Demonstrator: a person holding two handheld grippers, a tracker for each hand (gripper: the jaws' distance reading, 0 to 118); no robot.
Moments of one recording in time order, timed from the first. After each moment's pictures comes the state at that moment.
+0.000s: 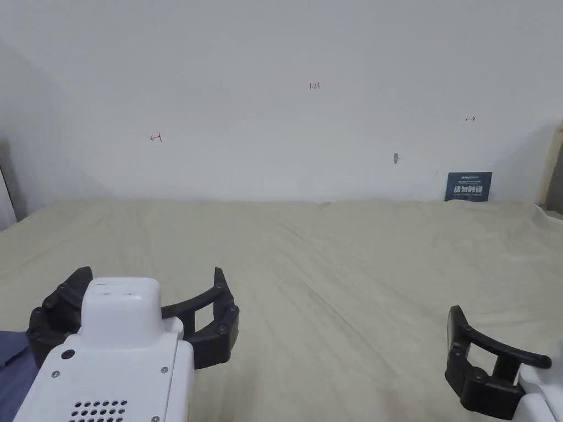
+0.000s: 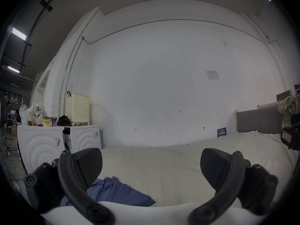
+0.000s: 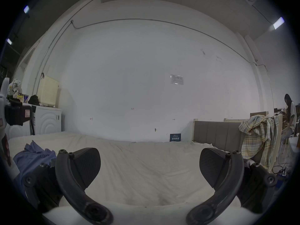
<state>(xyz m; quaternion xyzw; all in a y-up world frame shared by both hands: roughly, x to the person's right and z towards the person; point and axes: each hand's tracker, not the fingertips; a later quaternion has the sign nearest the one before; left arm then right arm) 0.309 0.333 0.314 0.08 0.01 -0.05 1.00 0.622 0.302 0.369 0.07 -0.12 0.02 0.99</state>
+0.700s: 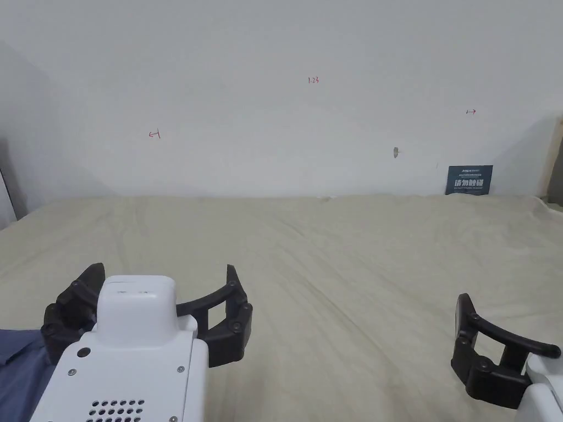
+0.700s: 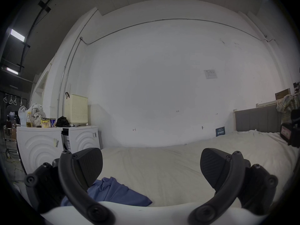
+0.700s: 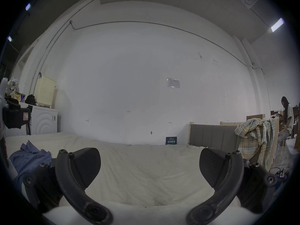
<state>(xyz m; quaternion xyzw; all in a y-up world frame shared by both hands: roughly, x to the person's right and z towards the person) 0.320 0.332 0.315 0.08 0.00 -0.05 1.00 0.622 0.303 0.368 0.08 -0.14 0.03 0.99</state>
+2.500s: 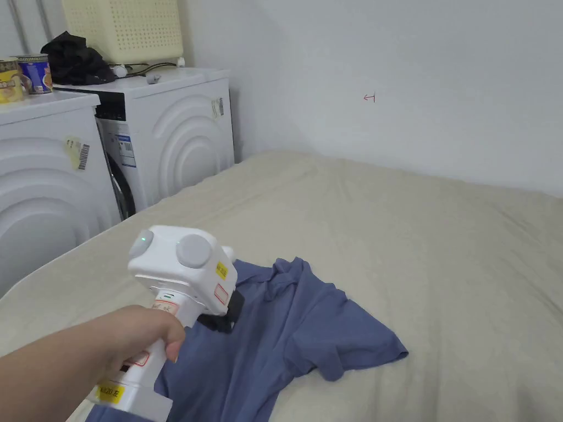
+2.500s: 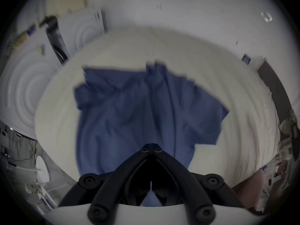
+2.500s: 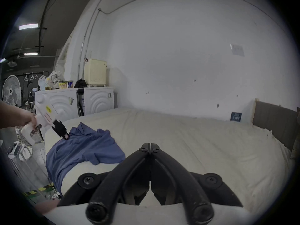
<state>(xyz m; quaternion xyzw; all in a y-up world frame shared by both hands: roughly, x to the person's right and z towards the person) 0.008 0.249 0.122 -0.56 0.00 0.06 0.83 0.491 0.278 0.268 -0.09 0.15 0.02 0.98</state>
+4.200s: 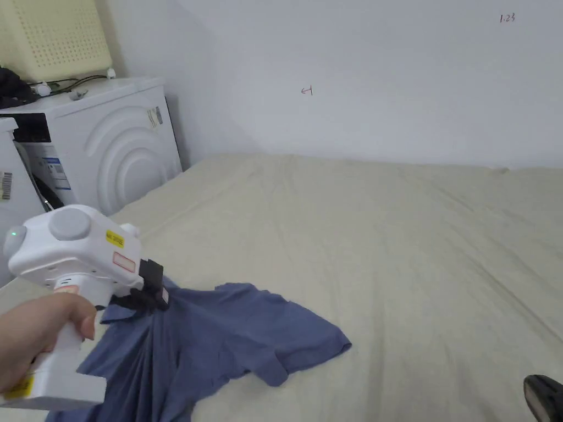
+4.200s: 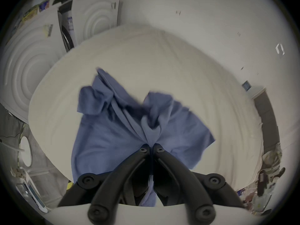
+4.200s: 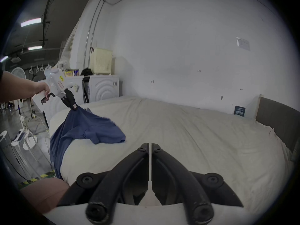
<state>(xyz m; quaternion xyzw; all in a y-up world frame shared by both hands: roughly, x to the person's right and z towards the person) 0.005 0.336 0.137 -0.49 0.02 0.16 0.86 0.532 0.250 0.291 -0.12 0.18 0.03 0.98</state>
